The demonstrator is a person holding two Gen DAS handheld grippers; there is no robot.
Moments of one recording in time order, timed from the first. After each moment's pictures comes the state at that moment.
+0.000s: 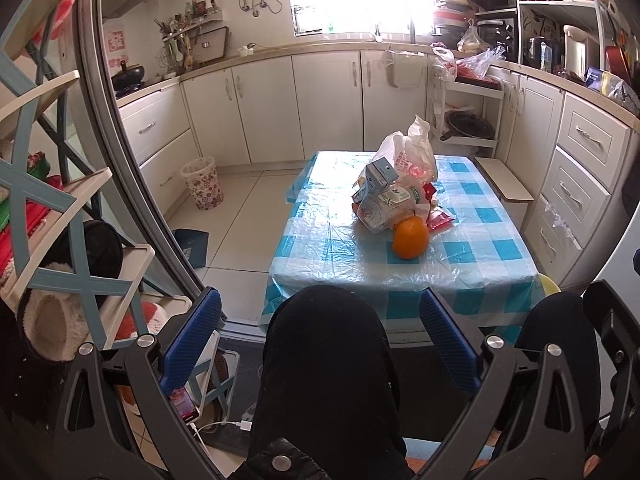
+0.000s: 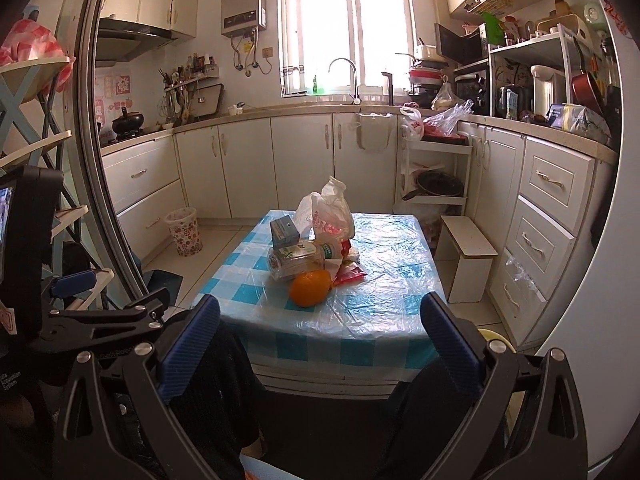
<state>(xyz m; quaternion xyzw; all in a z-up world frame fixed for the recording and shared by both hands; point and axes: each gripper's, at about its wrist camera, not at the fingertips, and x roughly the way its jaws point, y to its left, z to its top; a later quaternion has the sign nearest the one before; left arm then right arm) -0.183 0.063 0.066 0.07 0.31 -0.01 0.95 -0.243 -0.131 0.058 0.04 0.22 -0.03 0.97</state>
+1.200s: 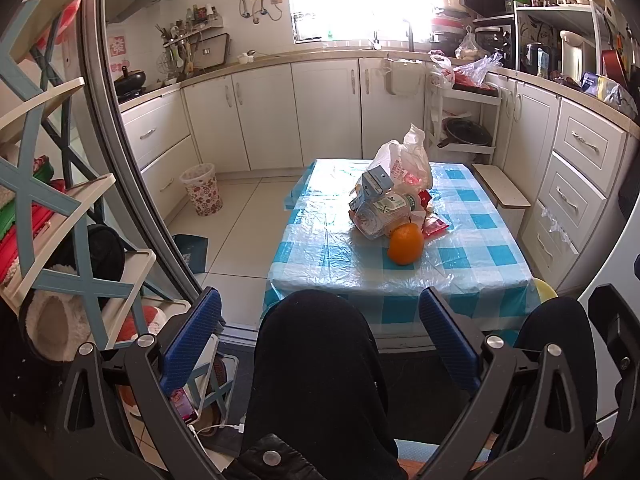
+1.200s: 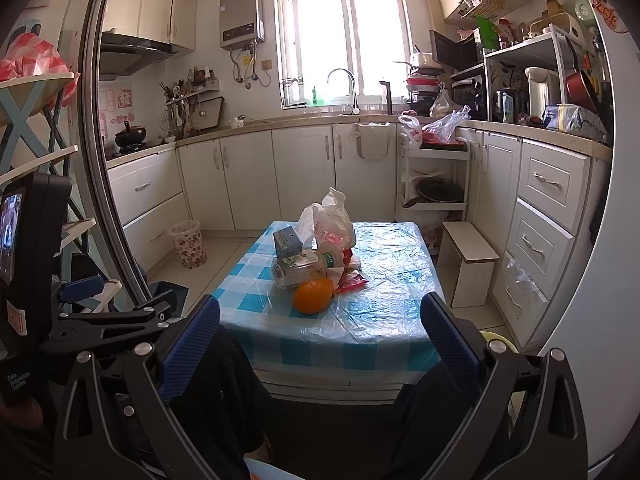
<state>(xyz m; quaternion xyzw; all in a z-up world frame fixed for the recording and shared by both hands) -0.190 0.062 0.073 0.06 0.31 -0.02 0.95 -0.254 -0.134 0.067 0.05 0.21 -0.02 0.98</state>
